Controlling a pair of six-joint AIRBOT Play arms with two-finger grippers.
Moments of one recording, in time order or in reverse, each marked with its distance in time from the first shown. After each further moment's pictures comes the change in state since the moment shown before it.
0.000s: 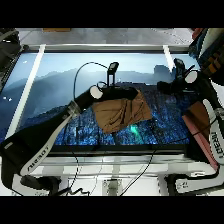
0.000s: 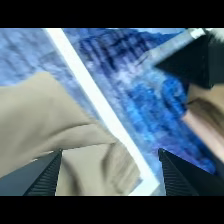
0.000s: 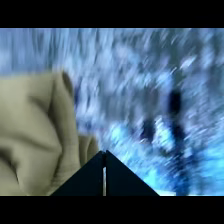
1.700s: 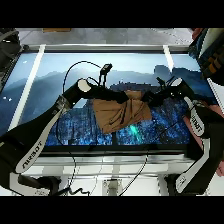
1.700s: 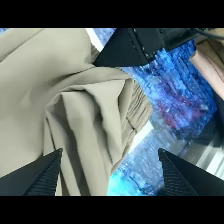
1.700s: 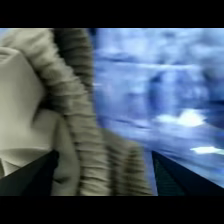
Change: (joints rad) left arm 0.095 0.020 0.000 0.042 -0.304 -0.001; right arm 0.023 -0.385 0.163 0.266 0.204 0.015
